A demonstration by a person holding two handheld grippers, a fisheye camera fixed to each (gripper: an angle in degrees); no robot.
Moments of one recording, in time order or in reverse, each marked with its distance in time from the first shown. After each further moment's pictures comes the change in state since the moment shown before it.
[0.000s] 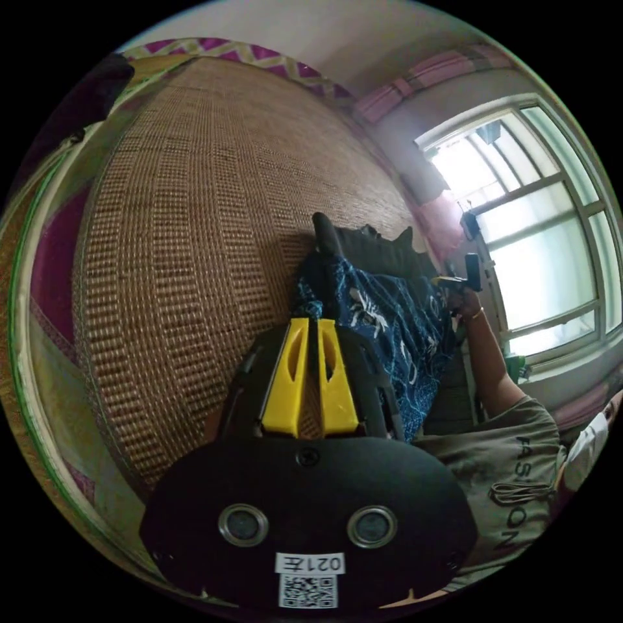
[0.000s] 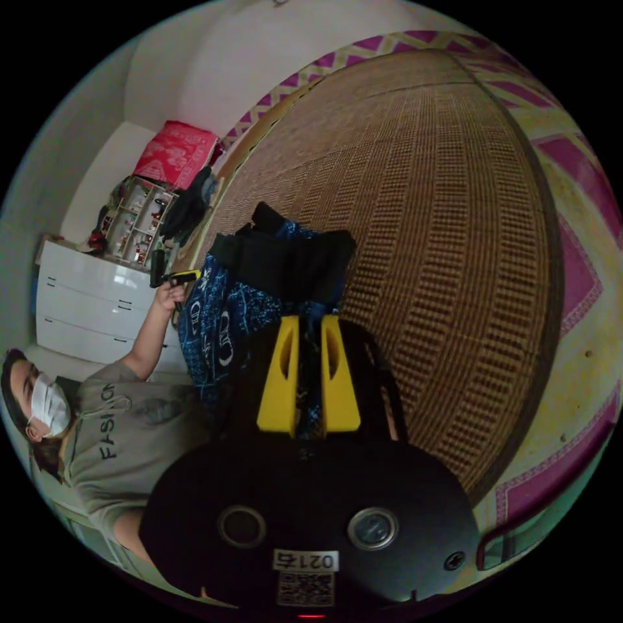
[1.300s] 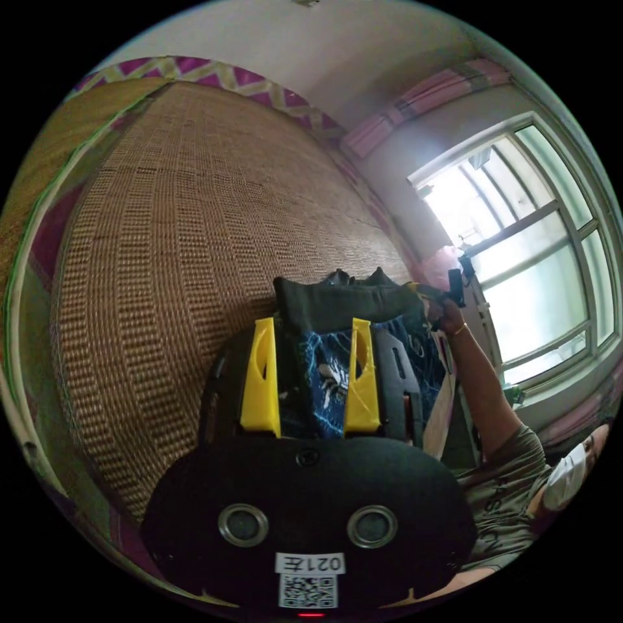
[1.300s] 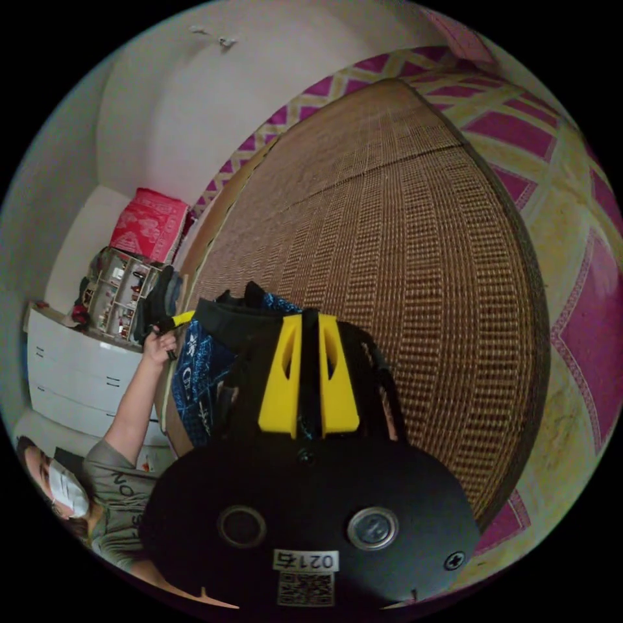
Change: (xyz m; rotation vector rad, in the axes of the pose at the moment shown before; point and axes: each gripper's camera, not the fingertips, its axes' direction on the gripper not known) left arm 0.011 -0.250 0.018 0.084 0.014 0.088; right arm 0.089 -0.217 -0.014 0.247 0.059 0.120
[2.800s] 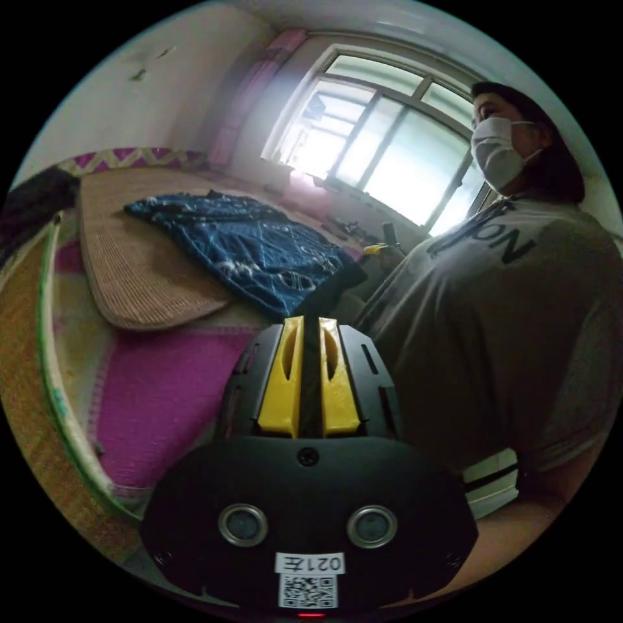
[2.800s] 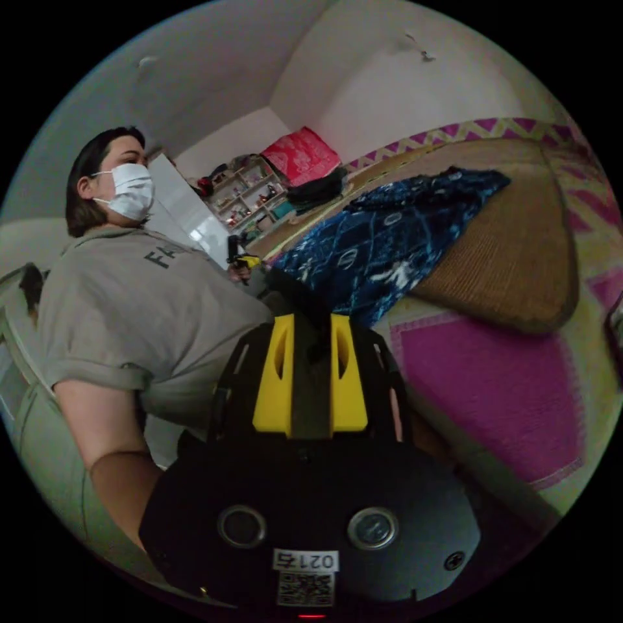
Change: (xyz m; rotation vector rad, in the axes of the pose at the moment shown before) left arm 0.339 0.626 -0.196 0.139 0.108 0.548; right arm -0.247 0.537 -0.182 -0.006 -0.246 -0.565
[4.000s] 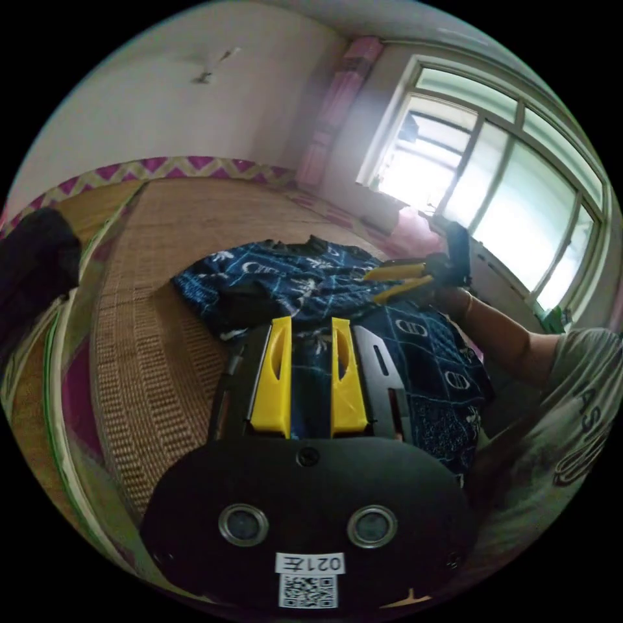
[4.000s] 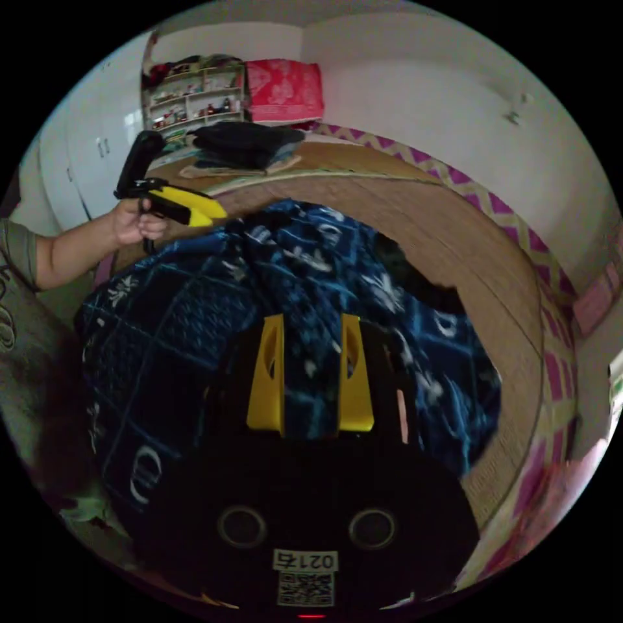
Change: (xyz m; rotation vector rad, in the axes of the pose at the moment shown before) left arm -0.169 -0.191 0.199 0.040 -0.343 -0.238; right arm 0.037 -0.415 0.324 -0.251 0.484 -0.355
